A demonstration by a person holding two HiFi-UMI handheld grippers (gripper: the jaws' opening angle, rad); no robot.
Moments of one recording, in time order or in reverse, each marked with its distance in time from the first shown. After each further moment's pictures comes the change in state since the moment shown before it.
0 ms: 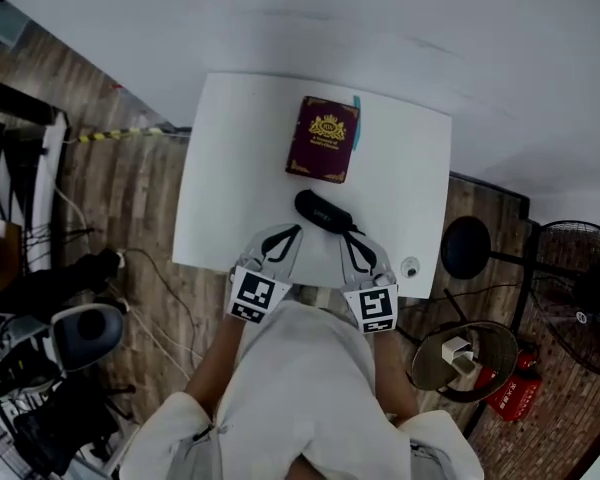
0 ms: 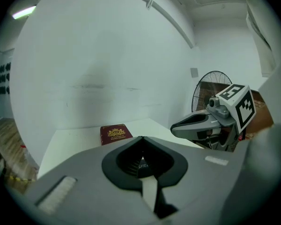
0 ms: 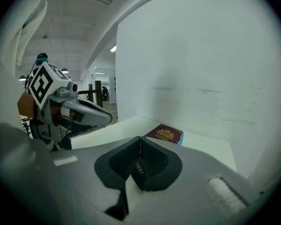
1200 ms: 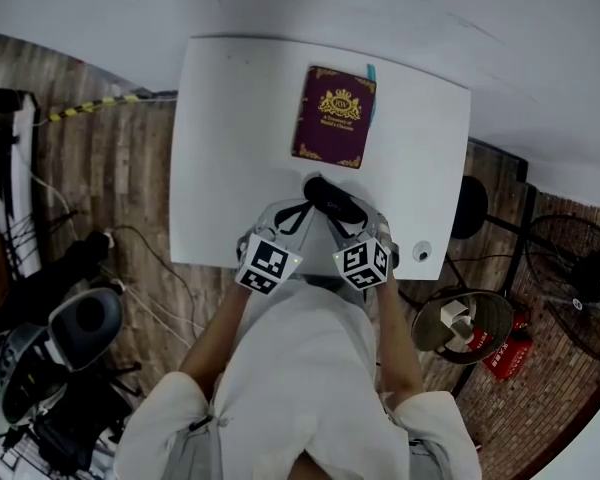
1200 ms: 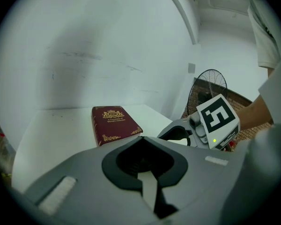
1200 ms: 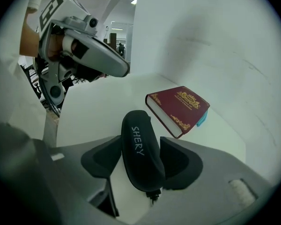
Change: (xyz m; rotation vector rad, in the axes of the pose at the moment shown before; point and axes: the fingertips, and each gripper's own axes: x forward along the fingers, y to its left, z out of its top) left arm 0.059 0.036 -0.054 -0.066 0.138 -0.182; right arm 0.098 0.006 -0.120 -0.280 0.502 0.117
